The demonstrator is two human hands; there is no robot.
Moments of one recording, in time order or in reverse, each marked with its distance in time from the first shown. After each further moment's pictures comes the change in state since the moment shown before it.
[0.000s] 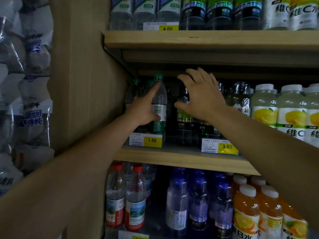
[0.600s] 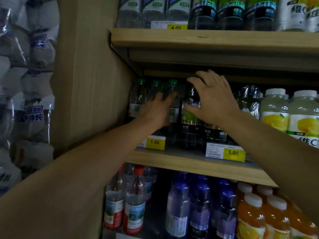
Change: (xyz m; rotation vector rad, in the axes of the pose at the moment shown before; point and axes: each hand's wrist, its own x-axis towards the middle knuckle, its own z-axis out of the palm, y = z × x) left_hand 0.023 0.010 0.033 0.542 0.037 0.033; right_hand -0.005 0.014 0.004 -0.010 0.042 -0.049
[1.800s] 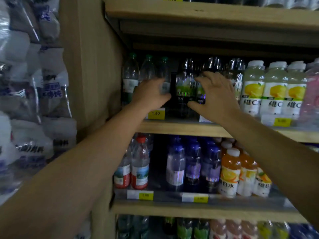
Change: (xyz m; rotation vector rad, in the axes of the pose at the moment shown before) left_hand -0.065 -0.002 -0.029 -0.611 0.010 -0.035; right_hand -0.078 -0.029 -0.016 0.030 -0.170 0.230
